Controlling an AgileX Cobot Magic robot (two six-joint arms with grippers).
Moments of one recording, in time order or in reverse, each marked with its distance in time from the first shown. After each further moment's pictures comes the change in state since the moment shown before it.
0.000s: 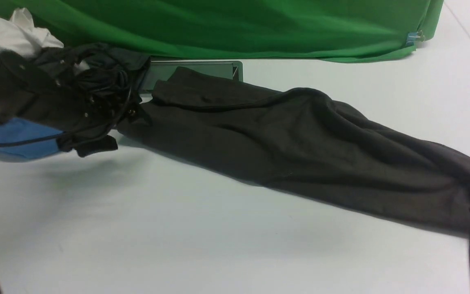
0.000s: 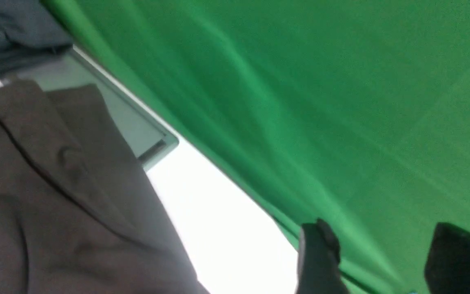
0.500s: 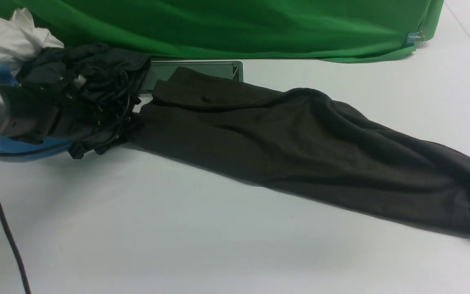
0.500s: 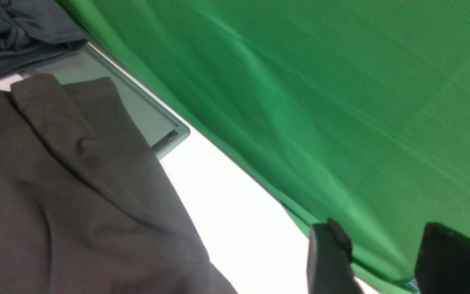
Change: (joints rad) right arm 0.000 -0.026 0.000 0.000 0.063 0.015; left arm 0.001 0.140 -0.004 -0.329 -0.183 0.235
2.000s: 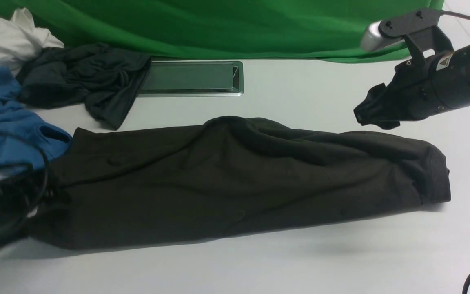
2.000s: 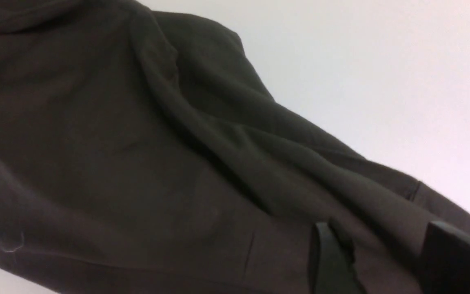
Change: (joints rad) right arm 0.000 -0.001 0.462 0.138 -0.056 0.190; left arm 0.245 -0.614 0.532 0.525 0.170 -0.366
